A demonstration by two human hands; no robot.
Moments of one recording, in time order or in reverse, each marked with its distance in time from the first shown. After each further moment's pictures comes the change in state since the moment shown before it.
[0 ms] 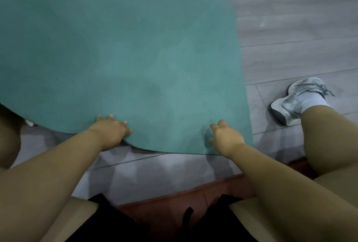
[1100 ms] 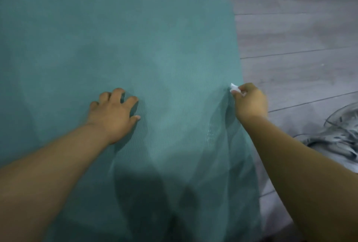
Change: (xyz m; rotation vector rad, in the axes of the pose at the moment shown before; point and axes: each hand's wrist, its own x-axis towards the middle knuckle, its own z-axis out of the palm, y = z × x) left_hand 0.193 -0.016 -0.107 -0.543 0.461 -0.208; right_hand 0.224 0.102 -0.082 0.603 0.584 0.439
